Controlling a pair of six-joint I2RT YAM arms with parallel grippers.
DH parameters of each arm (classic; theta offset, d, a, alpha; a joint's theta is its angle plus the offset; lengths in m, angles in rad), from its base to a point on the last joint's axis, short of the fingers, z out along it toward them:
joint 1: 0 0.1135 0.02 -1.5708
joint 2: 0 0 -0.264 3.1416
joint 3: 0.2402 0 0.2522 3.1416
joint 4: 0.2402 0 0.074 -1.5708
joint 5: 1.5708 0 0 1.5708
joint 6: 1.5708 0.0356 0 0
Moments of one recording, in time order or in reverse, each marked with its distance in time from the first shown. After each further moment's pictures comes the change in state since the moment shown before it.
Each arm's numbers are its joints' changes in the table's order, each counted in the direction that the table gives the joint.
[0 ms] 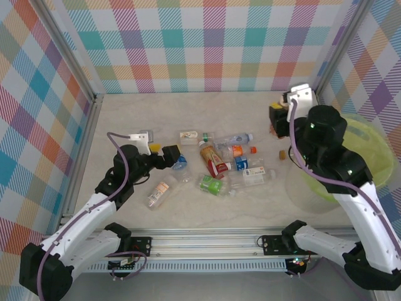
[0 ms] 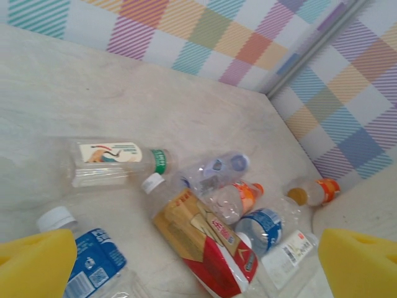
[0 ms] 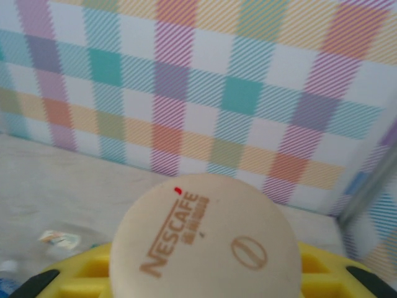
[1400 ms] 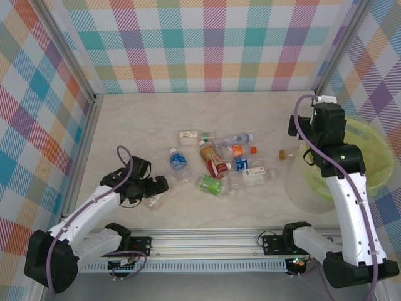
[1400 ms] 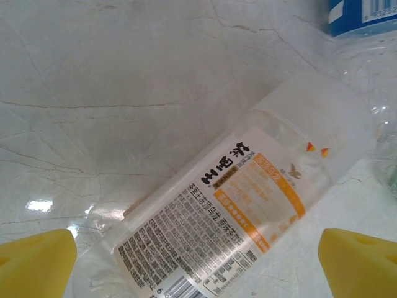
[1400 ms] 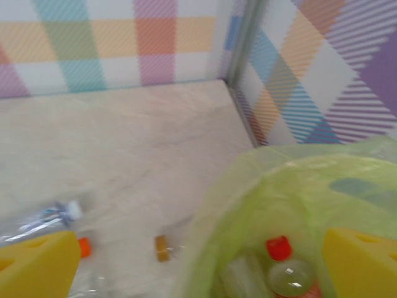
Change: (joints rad) left arm 0.044 0.119 0.003 0.772 -0.063 -0.188; right arm -0.423 0.042 -0.134 0.176 -0.067 0.190
